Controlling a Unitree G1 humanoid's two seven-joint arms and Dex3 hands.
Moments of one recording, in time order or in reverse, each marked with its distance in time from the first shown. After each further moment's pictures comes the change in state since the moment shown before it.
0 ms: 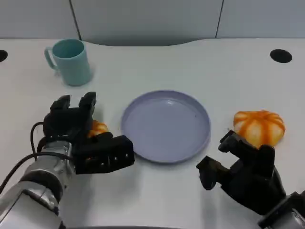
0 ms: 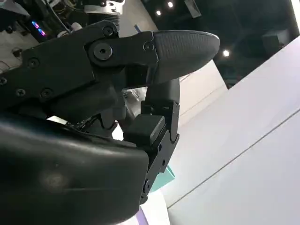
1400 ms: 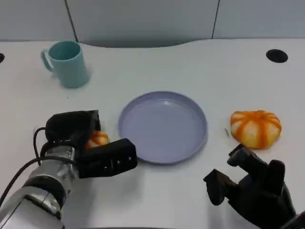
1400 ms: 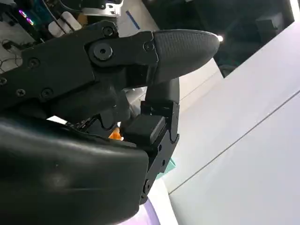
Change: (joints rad) left arm 0.030 -0.009 0.028 -0.015 0.003 0.010 0.021; right arm 0.136 0.002 0.019 -0.136 0.036 0.019 -0.065
